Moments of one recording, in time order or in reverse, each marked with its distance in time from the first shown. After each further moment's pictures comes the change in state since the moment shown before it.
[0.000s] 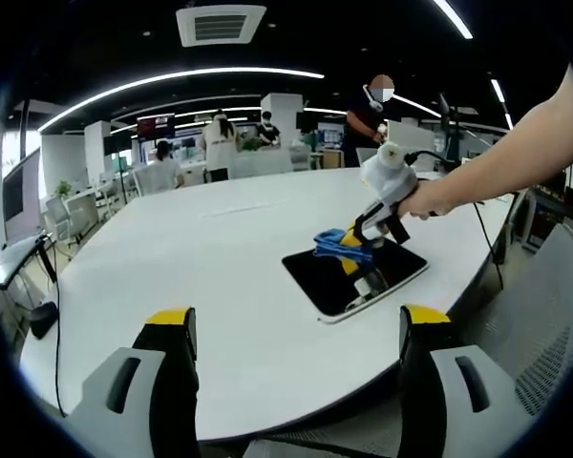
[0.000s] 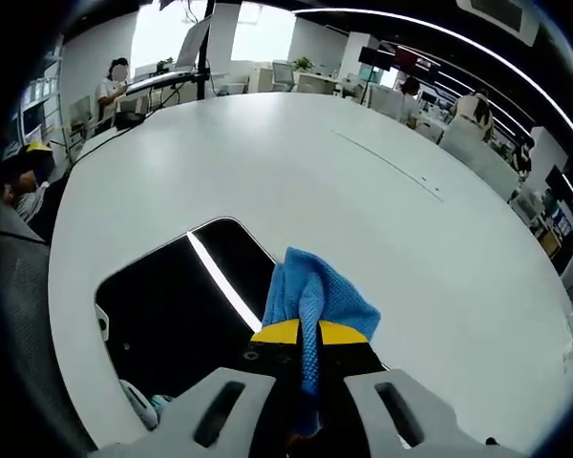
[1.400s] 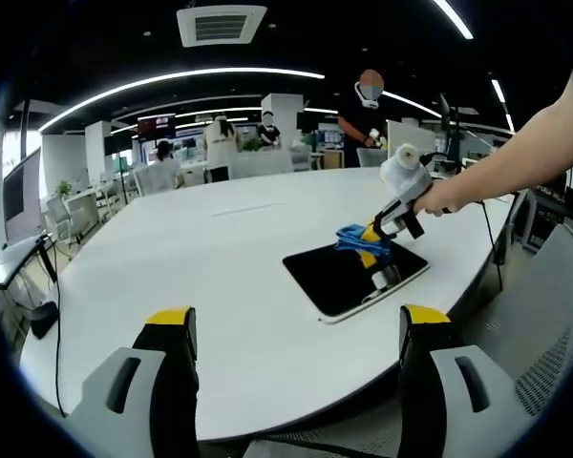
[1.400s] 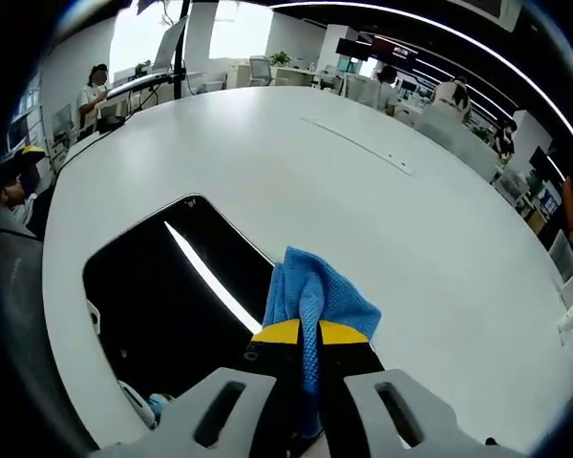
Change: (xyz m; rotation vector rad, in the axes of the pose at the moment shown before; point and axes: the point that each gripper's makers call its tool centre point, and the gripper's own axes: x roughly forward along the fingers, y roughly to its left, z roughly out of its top) left arm -0.001 0.001 0.001 0.000 -0.001 0.002; right arm -0.017 -0.033 -0.030 0.081 0.031 -0.062
